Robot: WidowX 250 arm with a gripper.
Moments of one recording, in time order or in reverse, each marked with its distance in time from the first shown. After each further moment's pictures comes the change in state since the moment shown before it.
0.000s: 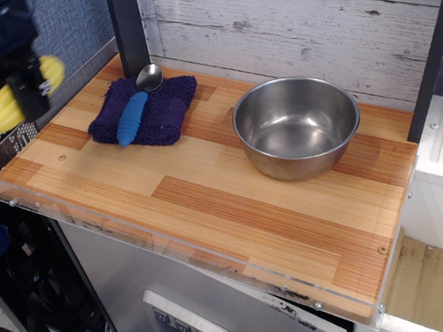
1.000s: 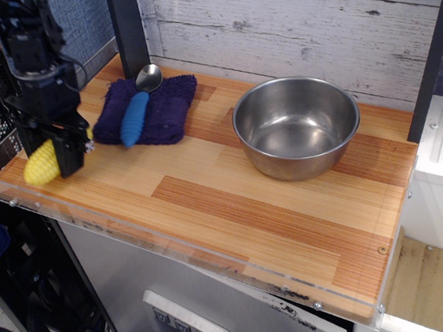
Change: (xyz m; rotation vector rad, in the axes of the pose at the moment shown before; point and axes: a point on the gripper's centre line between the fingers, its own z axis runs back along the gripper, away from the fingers) arm 0.006 -0.018 -0.073 0.011 0.184 0.053
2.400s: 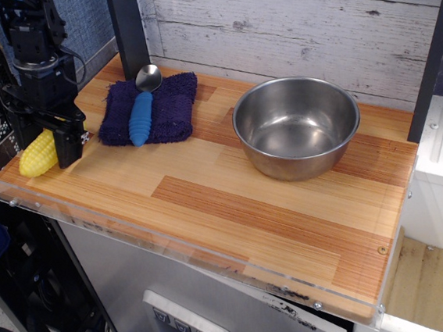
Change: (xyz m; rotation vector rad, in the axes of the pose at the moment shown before) arm 0.007 0.019 0.000 0.051 0.020 -0.007
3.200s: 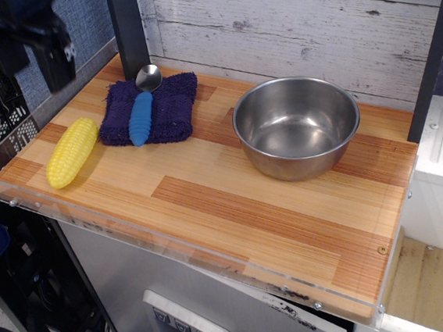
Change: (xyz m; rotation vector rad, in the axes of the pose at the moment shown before) arm -0.019 -0.019 0.122 -0.012 -0.253 0.016
